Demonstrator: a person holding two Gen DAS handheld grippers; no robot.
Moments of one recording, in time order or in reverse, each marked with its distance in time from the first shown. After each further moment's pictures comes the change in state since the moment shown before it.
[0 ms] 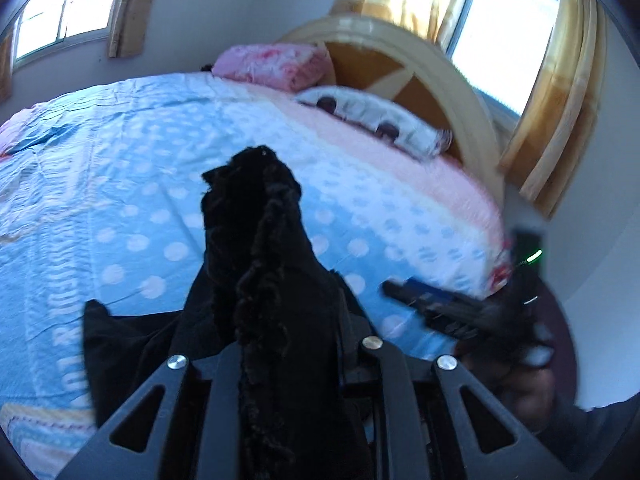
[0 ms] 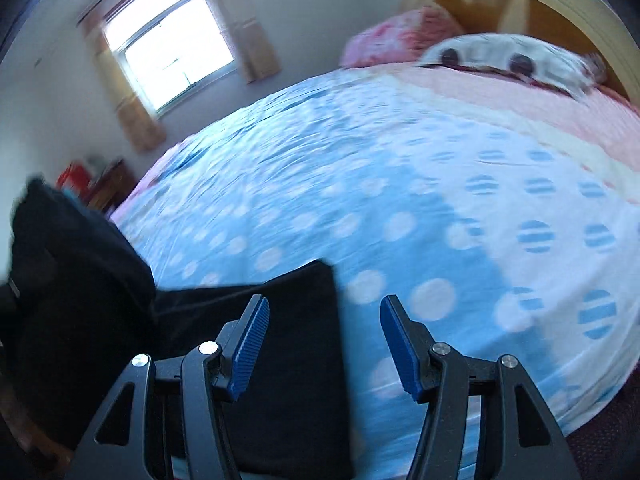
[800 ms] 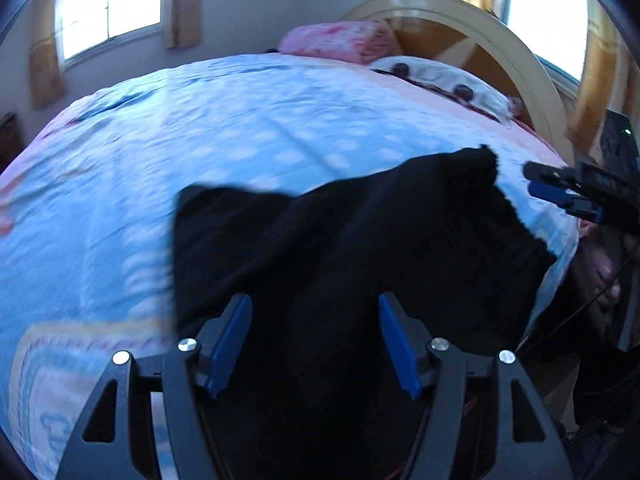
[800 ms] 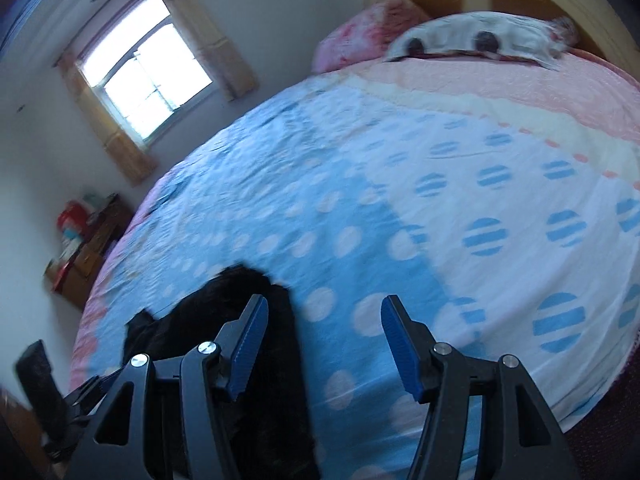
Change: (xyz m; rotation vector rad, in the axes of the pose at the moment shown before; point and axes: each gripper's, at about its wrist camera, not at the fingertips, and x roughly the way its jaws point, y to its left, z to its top) left arm -0.022 0.067 -0.105 -0.043 0.001 0.291; right arm -0.016 -0.021 0.005 0.017 0.001 0.084
